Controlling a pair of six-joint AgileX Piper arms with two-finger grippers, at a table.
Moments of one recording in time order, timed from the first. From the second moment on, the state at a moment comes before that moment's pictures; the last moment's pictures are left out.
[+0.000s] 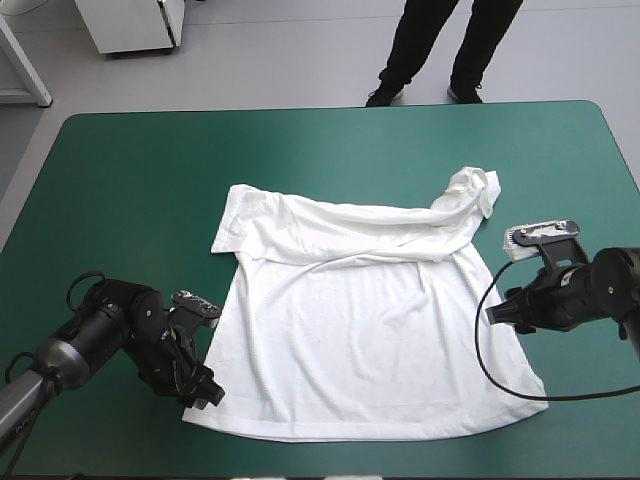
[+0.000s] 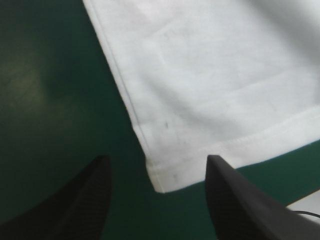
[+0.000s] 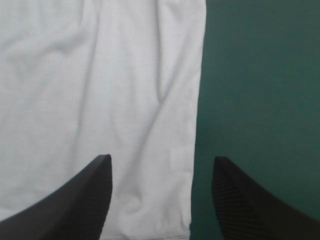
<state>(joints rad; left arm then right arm) -0.36 1.24 -0.75 -0.15 1.17 0.23 0.07 1.09 -1.00 0.10 1.15 -0.20</state>
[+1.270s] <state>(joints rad) -0.48 1.29 -0.61 -0.25 0.97 0.36 0.13 1.09 -0.86 -0.04 1.22 -0.10</state>
